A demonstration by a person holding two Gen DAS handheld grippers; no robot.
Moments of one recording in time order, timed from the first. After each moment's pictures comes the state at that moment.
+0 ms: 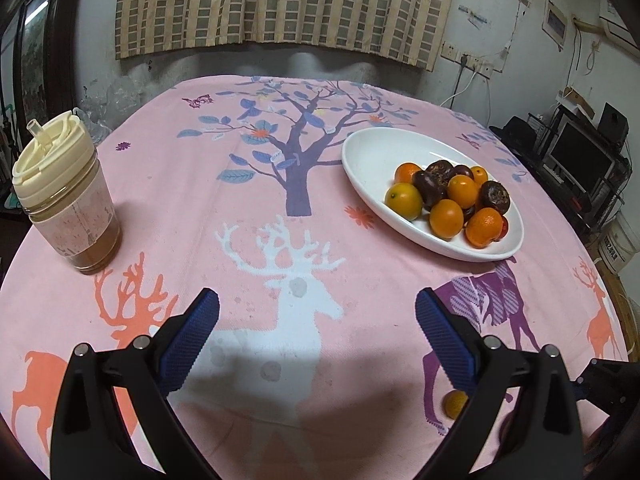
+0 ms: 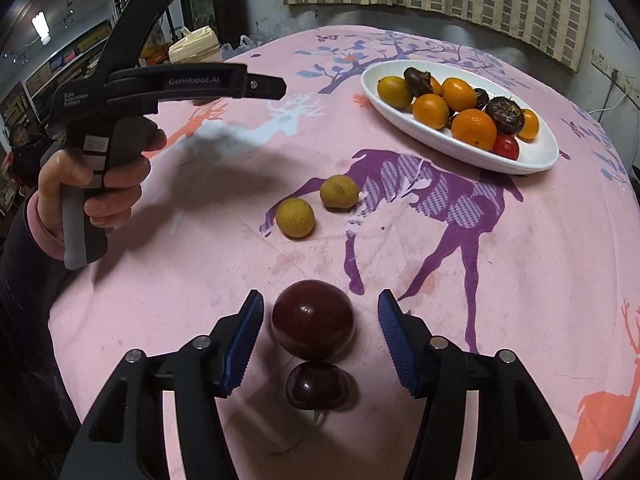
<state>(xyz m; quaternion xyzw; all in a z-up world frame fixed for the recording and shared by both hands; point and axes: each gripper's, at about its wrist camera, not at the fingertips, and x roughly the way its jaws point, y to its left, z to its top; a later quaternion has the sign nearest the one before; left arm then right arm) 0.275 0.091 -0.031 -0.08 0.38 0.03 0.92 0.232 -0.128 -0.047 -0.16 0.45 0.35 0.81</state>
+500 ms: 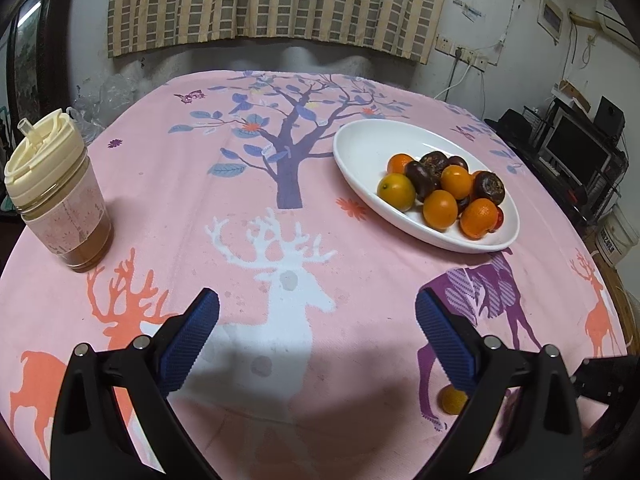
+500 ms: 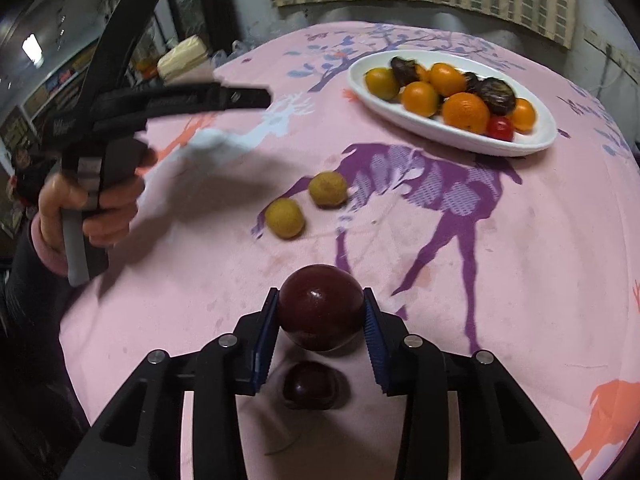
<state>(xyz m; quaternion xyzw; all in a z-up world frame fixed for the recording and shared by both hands) 0.276 0.084 -0.034 -0.08 0.39 0.02 0.92 0.244 -0.143 -0.046 -0.11 0.46 0.34 0.81</state>
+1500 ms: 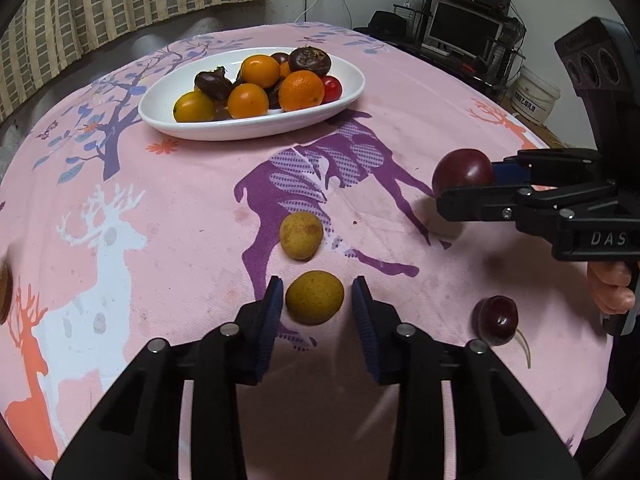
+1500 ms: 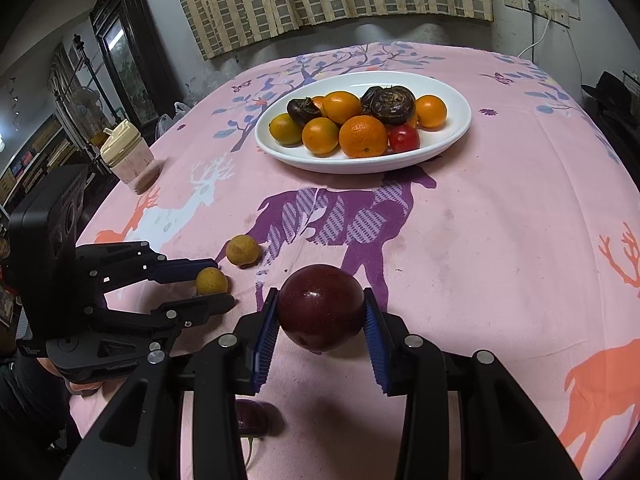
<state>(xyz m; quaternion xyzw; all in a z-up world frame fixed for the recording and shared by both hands) 0.247 -0.016 -0.072 0.07 0.45 -0.18 0.87 0.271 -0.184 -0.037 -0.02 0.45 0.27 0.85</state>
